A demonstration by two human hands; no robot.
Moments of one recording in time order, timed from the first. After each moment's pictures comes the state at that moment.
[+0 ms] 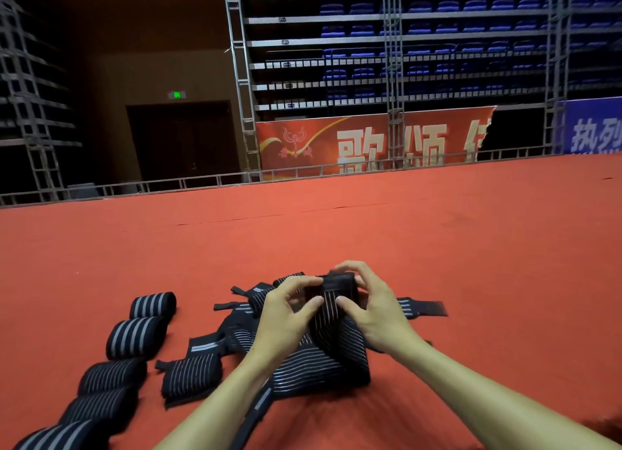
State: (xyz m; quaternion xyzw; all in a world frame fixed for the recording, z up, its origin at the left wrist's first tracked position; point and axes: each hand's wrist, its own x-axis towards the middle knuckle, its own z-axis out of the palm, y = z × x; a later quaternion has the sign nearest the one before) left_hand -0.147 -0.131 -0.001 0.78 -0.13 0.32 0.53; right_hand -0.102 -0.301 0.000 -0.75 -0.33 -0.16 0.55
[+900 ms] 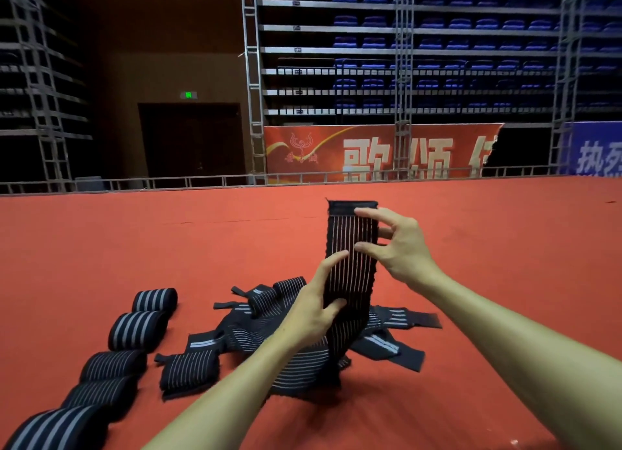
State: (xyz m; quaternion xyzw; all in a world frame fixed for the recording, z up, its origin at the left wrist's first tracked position) left_hand -0.140 -0.162 0.021 0.84 -0.19 0.23 0.45; right_hand -0.080 -0.334 0.100 -0.73 -0.38 -0.26 0.50
